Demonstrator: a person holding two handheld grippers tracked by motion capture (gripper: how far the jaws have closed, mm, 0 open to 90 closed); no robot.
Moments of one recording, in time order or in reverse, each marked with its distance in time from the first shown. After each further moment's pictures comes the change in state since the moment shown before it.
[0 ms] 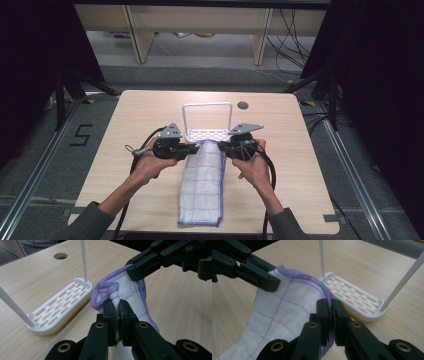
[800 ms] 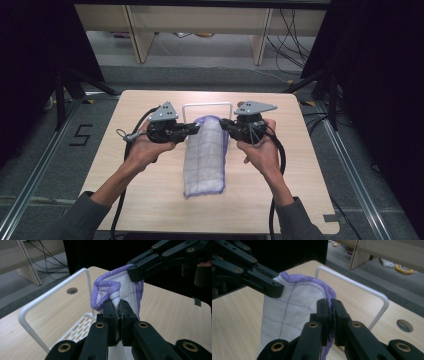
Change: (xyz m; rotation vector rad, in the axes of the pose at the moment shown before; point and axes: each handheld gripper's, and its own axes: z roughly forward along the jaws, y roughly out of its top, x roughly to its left) left arm -0.009 0.066 -0.040 -0.129 0.054 0.061; right arm 0.006 0.060 -0.053 -0.151 -0.030 -0.070
